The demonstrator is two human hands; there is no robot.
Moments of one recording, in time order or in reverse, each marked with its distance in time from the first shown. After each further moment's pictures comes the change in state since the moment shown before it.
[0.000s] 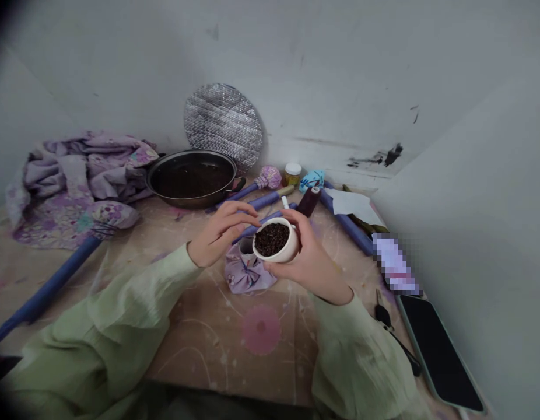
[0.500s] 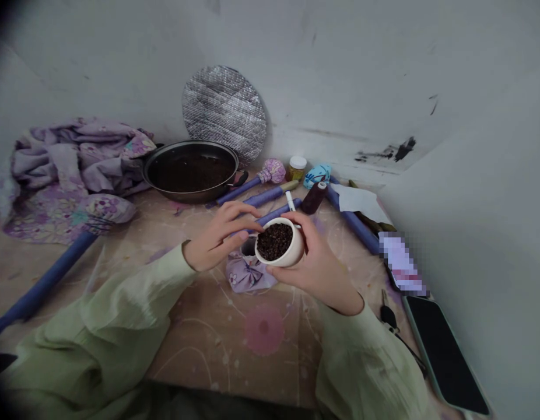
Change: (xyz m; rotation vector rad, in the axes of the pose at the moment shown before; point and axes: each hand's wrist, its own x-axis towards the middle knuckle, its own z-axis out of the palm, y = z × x) left_hand -0.009 -0.004 -0.005 0.031 -0.110 0.030; right_hand -0.003 -0.004 0.001 -0.099 -0.036 -0.001
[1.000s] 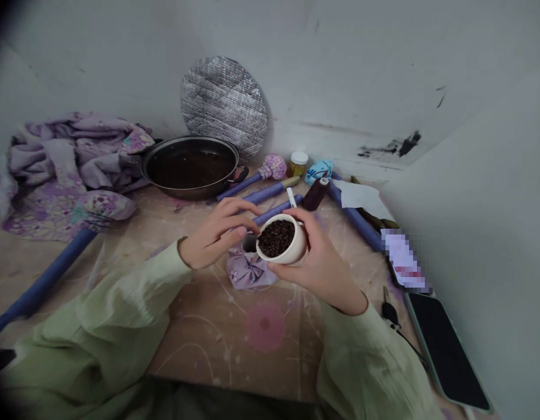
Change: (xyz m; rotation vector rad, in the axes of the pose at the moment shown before) left_hand 0.000 0.002 -0.004 -0.007 -0.002 0.008; right_hand 0.000 -0.003 0.000 -0.039 0.022 -0.015
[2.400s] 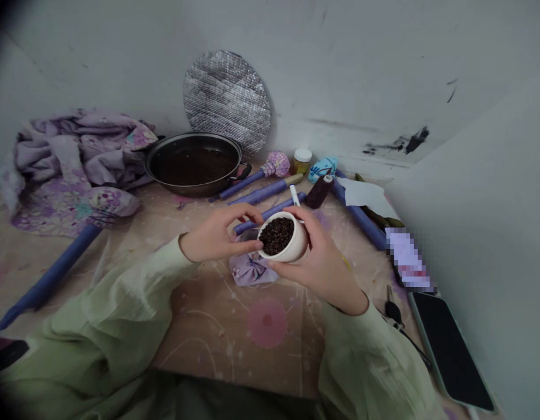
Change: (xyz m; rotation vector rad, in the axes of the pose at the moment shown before) left_hand 0.006 0.001 0.003 -0.161 0.004 -0.142; right_hand -0.001 -0.001 0.004 0.051 -0.017 0.007
